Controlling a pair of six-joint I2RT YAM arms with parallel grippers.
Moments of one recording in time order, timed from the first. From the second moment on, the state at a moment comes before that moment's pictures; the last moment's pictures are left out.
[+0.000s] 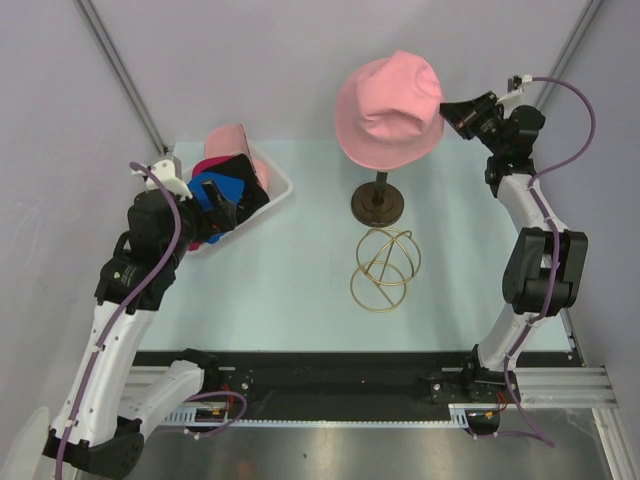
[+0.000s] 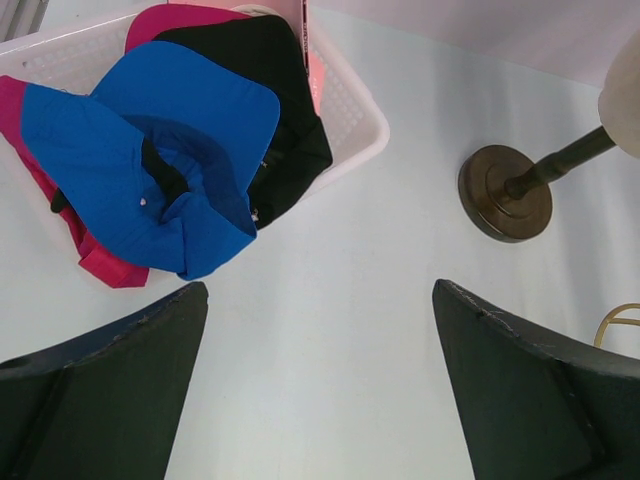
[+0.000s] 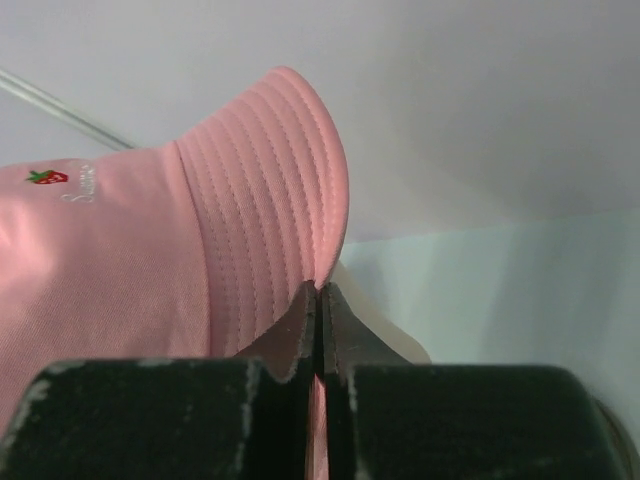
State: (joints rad) left arm -0.28 0.87 1.21 -0.73 -0.21 -0.38; right arm -0.10 1.82 1.49 0.51 -0.65 1.00
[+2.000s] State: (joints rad) left arm 0.02 1.07 1.07 -0.68 -0.36 -0.29; right arm -0.12 1.05 1.20 -0.28 -0.11 0.56
